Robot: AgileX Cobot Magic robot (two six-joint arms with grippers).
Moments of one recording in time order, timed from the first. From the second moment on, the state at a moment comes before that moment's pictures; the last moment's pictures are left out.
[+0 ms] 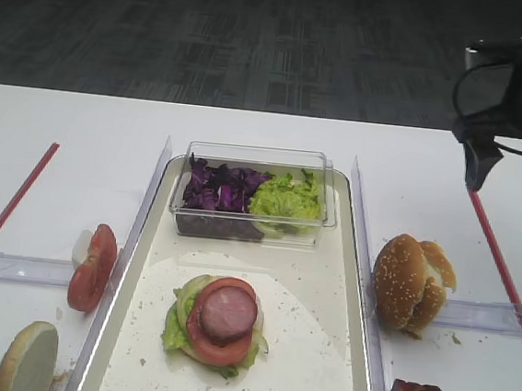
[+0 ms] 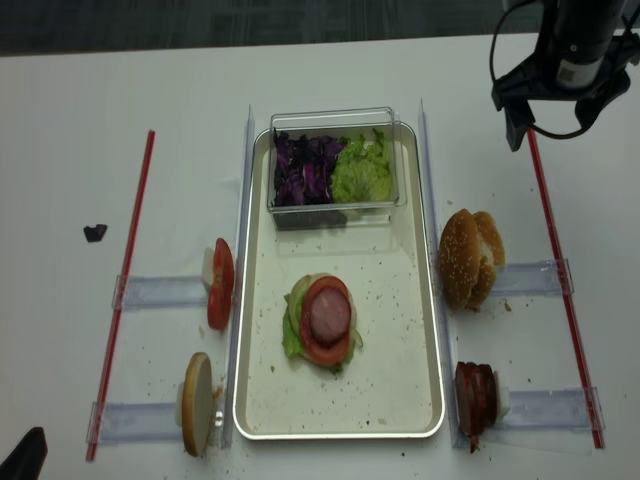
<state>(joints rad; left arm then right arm) -0.02 -0.02 -0.49 0.02 1.19 -0.05 0.07 1.92 -1.57 -0.02 1.22 -0.10</state>
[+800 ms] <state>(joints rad) -0.02 -0.02 -0.49 0.02 1.19 -0.05 -0.05 1.92 -1.57 0.03 1.22 -0.12</state>
